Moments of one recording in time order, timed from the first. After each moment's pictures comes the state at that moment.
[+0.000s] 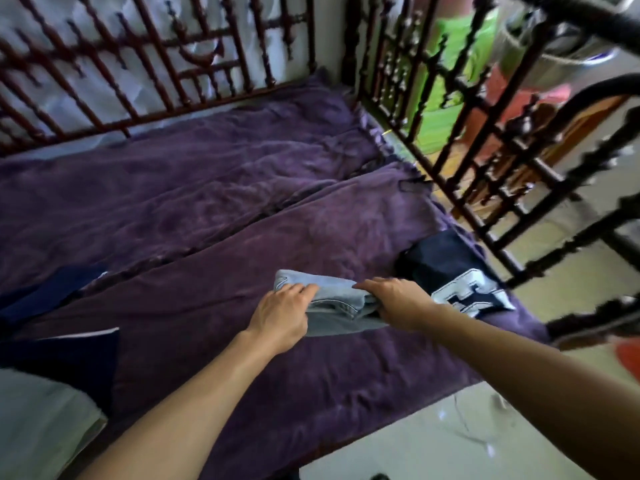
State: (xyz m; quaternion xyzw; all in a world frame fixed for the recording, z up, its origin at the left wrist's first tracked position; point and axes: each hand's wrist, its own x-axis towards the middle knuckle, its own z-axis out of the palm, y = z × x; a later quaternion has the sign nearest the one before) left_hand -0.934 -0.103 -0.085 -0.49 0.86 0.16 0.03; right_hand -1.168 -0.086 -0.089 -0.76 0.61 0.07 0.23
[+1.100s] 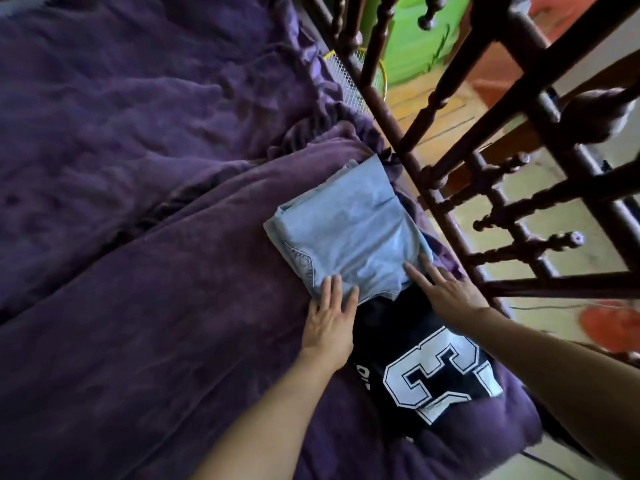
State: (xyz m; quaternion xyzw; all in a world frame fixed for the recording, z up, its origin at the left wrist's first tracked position) left_hand -1.231 -0.264 -0.303 -0.44 0.84 0.25 0.19; right_hand -1.469 -0.243 -0.275 -0.67 0.65 0.31 0.18
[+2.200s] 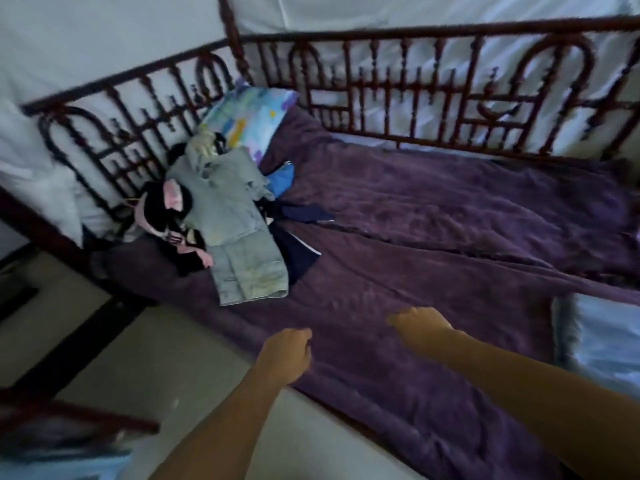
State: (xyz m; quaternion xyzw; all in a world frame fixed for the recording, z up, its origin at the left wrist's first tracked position) left_hand -0.809 0.137 -0.049 -0.86 0.49 0.16 -0.02; right_hand -0.999 -0.067 -0.056 -0.96 0.22 0.16 0.04
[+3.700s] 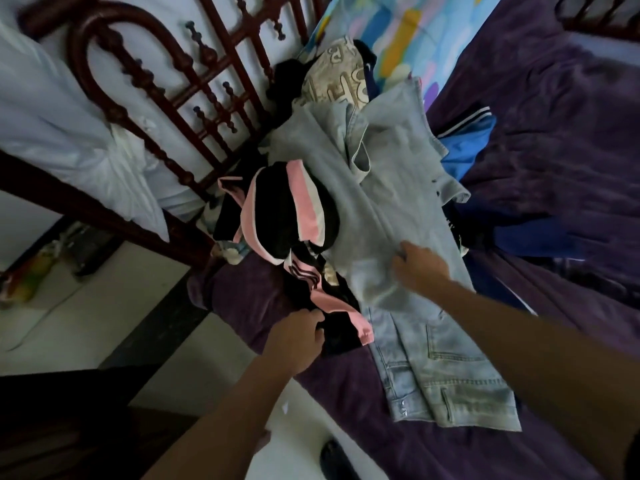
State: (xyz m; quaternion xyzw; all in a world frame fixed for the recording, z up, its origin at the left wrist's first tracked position) left_hand -0.171 0.119 -0.128 -0.90 0.36 0.26 0.00; right_hand -0.242 -0.136 -0.192 -0.88 0.37 0.10 0.29
